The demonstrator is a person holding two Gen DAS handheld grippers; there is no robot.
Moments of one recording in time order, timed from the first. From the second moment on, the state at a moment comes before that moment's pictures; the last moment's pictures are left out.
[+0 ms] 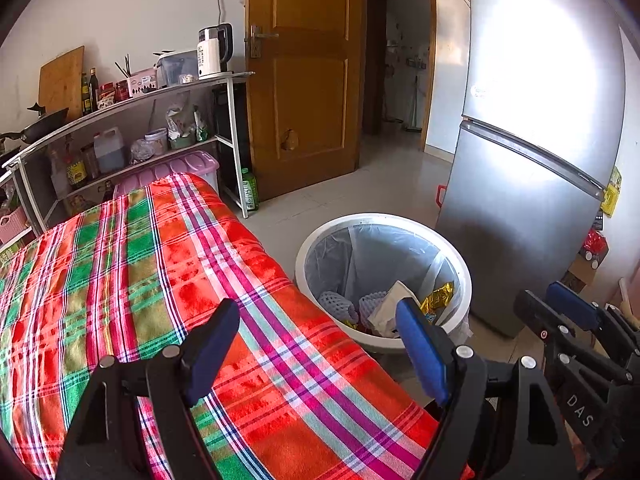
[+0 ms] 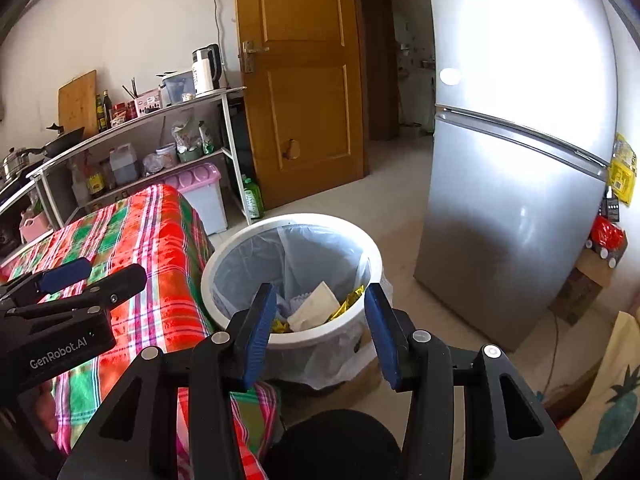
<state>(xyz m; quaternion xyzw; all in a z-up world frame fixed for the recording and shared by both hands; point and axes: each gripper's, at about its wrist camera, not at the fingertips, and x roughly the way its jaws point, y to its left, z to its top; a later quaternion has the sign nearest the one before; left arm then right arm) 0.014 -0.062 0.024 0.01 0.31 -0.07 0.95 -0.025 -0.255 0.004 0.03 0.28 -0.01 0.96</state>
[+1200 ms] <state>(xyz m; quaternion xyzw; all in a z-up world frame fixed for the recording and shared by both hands) 0.014 -0.061 0.022 0.01 0.32 -0.07 0.94 -0.027 -0.249 0.004 0.03 0.27 0.00 0.96</state>
